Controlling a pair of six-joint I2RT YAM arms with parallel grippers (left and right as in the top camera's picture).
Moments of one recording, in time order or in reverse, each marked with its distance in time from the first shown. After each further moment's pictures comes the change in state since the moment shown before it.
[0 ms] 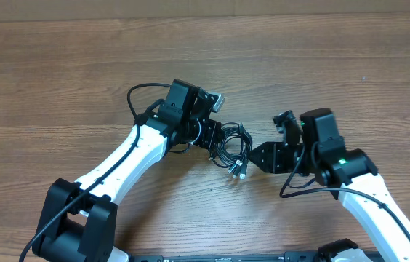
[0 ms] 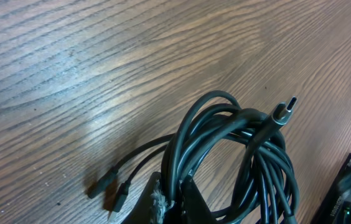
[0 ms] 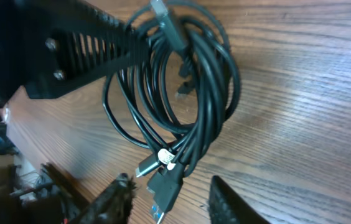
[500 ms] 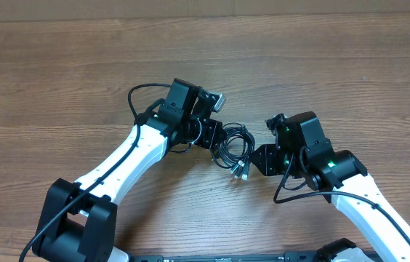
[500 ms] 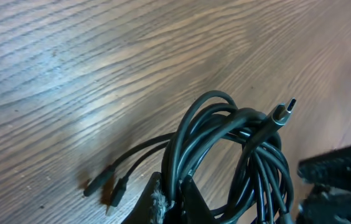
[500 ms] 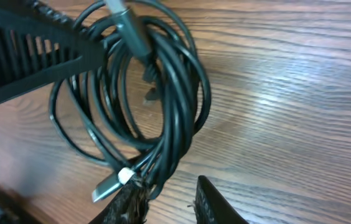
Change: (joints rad) left arm -0.002 0.000 0.005 0.001 0.044 -0.014; right arm 0.081 0.006 0.000 0.000 0.220 0.031
